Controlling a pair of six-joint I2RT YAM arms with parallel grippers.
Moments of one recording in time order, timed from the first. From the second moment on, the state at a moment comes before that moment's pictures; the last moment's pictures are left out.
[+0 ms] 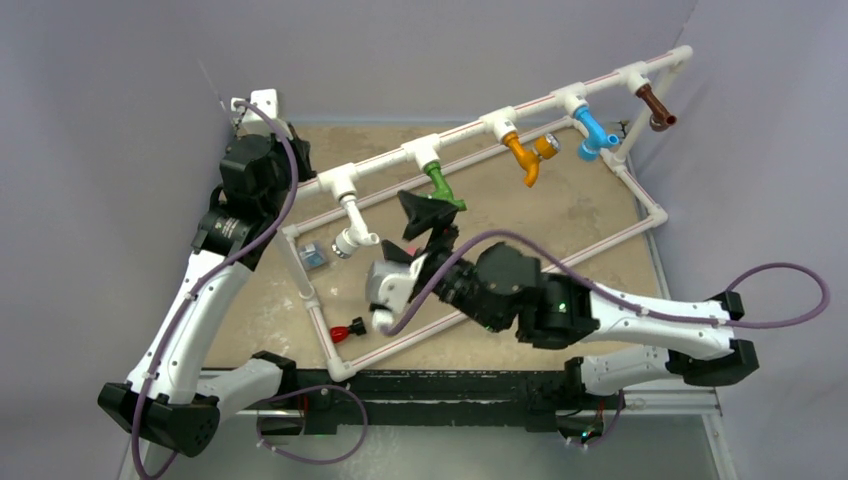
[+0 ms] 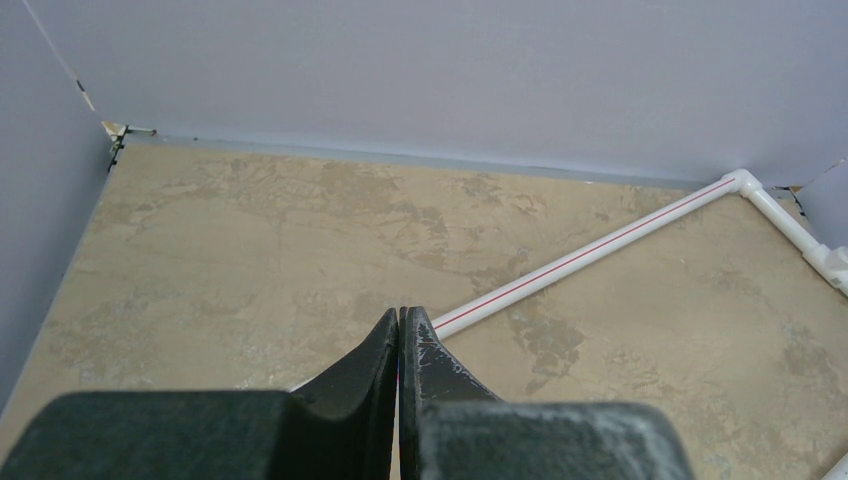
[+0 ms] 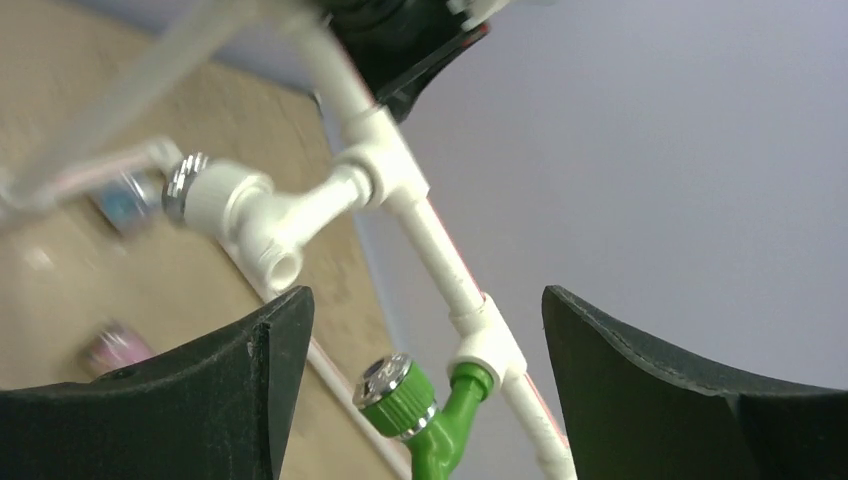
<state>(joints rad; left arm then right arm) -0.31 1.10 1.26 -0.37 -0.22 -0.21 1.44 1.22 1.46 -0.18 0.49 -0.90</state>
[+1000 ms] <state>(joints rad) -0.32 1.12 1.27 -0.37 -0.22 -0.17 1.53 1.49 1.30 0.03 0.77 -1.64</state>
